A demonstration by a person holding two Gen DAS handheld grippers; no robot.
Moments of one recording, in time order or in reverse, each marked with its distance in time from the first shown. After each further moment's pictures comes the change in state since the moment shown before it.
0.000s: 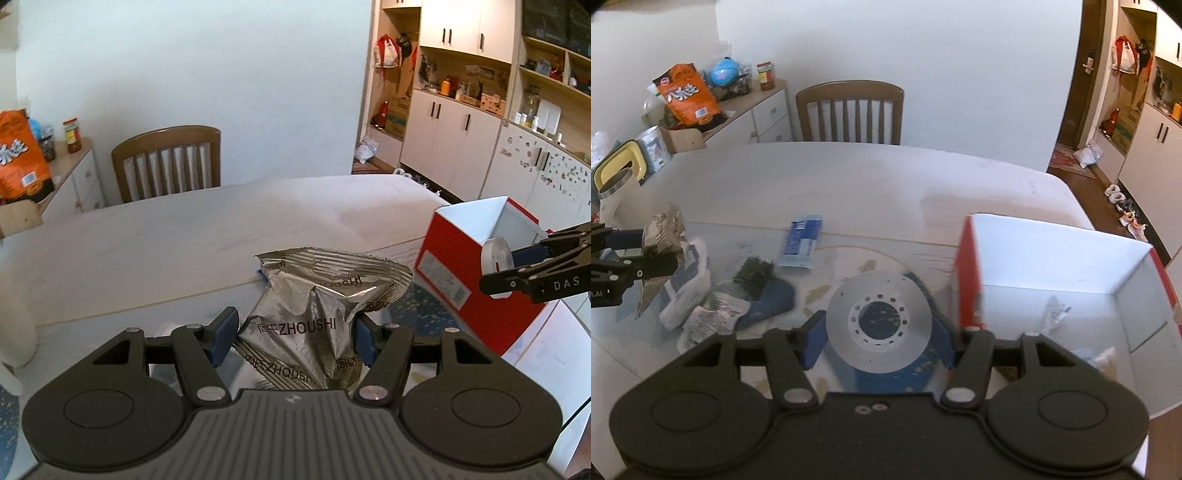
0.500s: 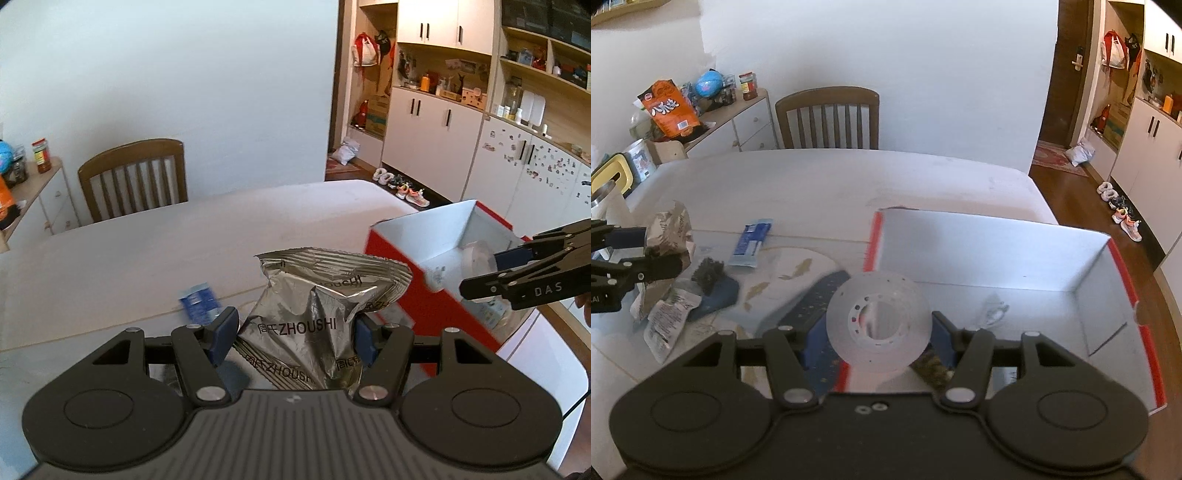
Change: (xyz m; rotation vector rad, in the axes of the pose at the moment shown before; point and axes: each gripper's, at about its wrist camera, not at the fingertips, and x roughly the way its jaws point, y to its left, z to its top) left arm 0.030 -0.095 0.031 0.040 -0.007 -0.029; right arm -0.010 -0.087 -0.007 0.019 -0.011 0.000
